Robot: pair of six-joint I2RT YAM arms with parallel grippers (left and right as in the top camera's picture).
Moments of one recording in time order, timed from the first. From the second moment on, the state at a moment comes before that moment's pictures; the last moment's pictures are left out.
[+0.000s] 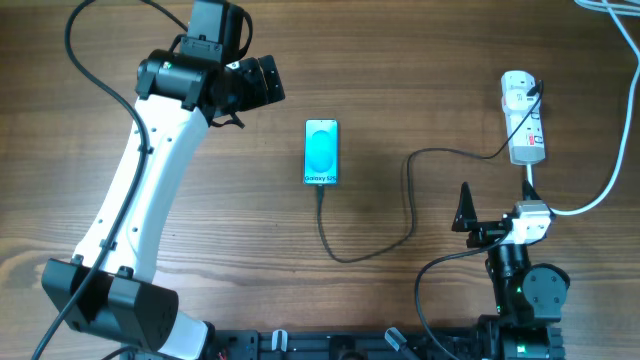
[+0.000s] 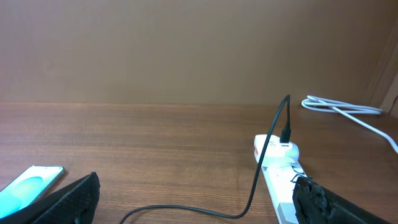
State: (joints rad) left arm -0.26 1.69 1.70 -1.07 -0.03 -0.50; right arm -0.04 0.02 0.01 0.00 -0.07 -0.01
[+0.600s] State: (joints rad) left arm -0.30 1.67 1.66 -1.13 -0.04 -0.50; right arm -0.04 0.02 0.01 0.00 -0.07 -0.01
